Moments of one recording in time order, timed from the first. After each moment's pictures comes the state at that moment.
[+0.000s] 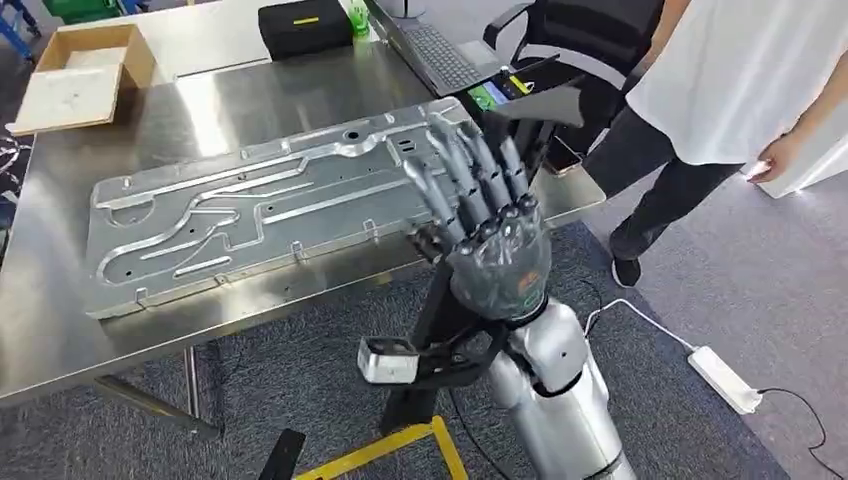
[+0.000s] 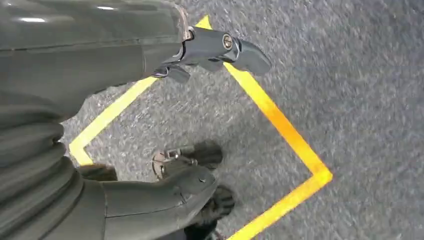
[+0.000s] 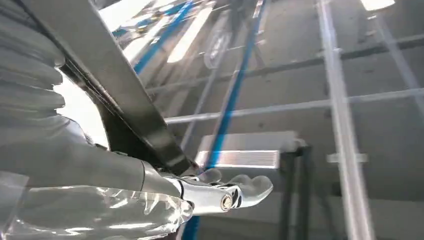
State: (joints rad) left arm -0.20 -0.24 0.70 -0.22 -0.97 0.18 -0.39; right arm -0.43 0.20 0.38 -1.71 1.38 -0.70 -0.29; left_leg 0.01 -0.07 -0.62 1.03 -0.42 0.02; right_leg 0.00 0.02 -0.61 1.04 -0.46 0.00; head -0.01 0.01
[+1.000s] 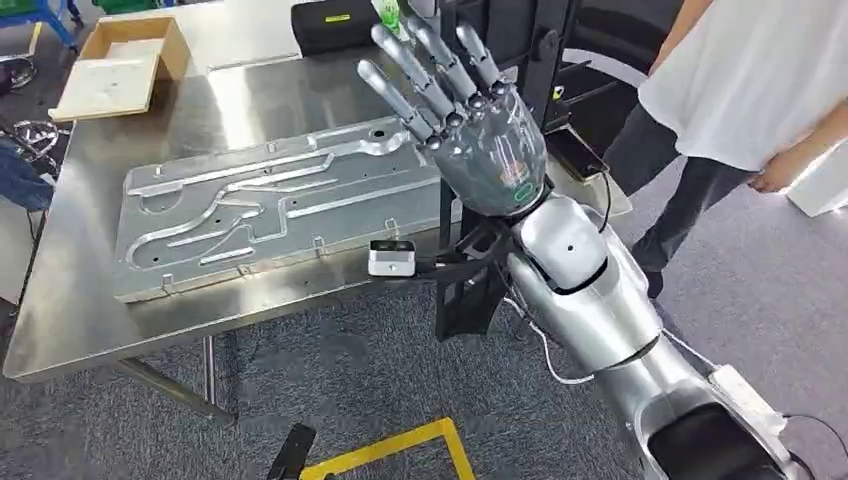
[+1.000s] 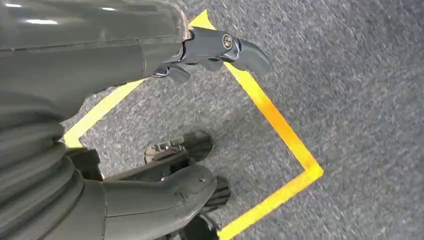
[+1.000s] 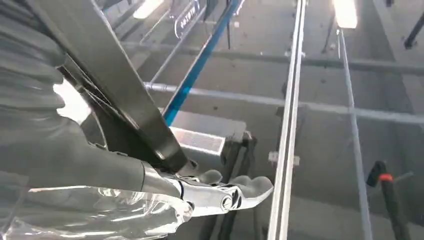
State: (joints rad) left arm -0.22 -0.26 0.65 -0.22 -0.95 0.16 -0.39; right arm -0.86 -0.01 0.57 -1.47 1.43 -0.61 -0.14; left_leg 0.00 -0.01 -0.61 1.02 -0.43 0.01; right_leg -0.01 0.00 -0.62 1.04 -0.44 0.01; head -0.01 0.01
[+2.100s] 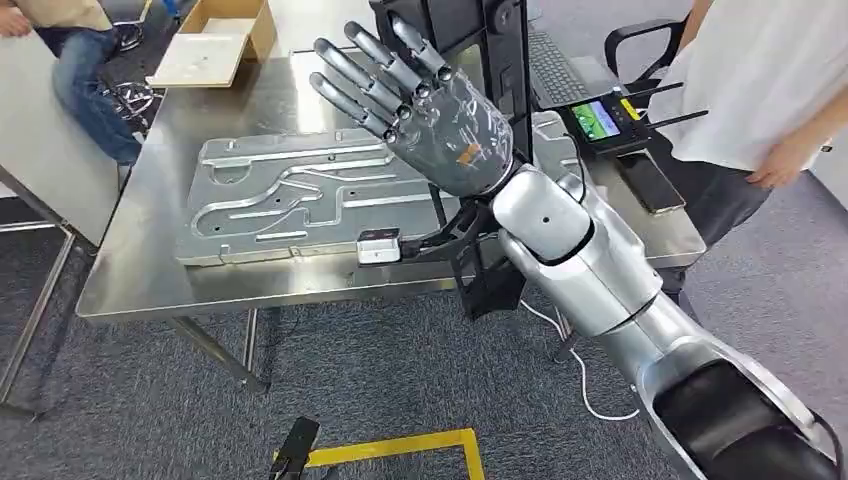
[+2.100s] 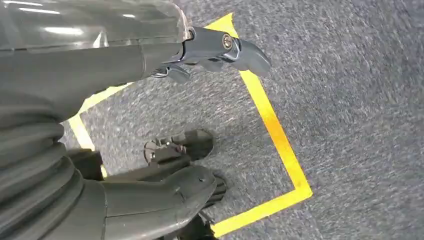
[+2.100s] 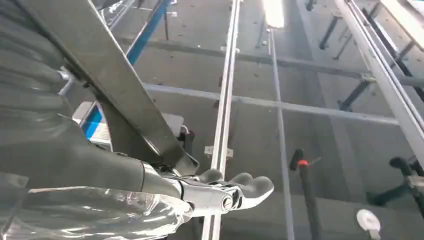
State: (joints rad) left arm -0.23 -0.26 0.64 -0.22 -0.93 0.16 -0.38; right arm -1.01 -0.04 0.72 -1.35 1.47 -0.62 -0.11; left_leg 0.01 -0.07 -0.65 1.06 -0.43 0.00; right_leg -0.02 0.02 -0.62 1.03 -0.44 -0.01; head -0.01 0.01
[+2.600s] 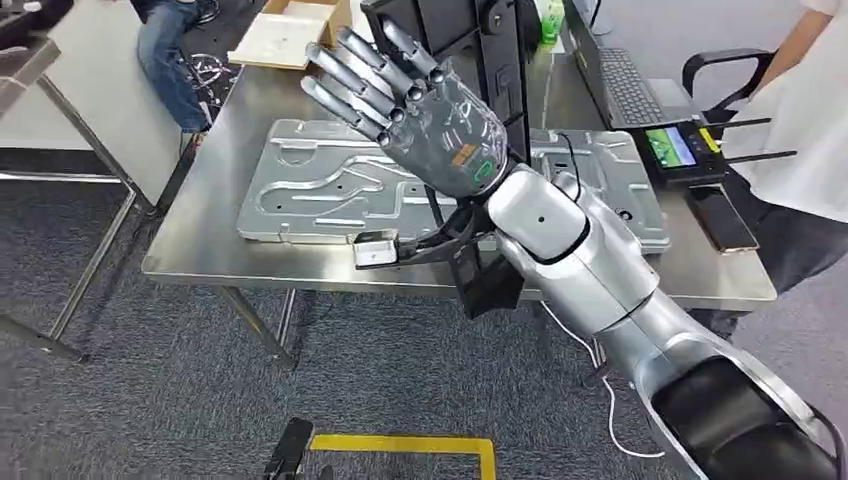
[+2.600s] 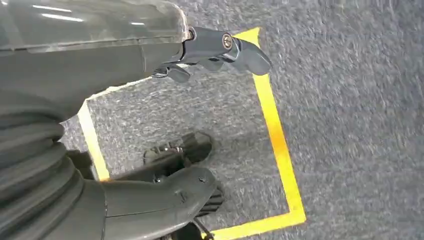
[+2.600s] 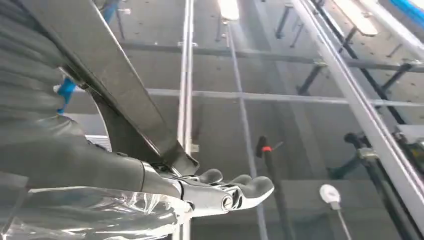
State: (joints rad) left arm -0.23 -0.26 0.64 -0.22 -0.92 0.16 -0.39; right arm -1.01 -0.04 0.73 -1.35 1.47 -0.63 -0.11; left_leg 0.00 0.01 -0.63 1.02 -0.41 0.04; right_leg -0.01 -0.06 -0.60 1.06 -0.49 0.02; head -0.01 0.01
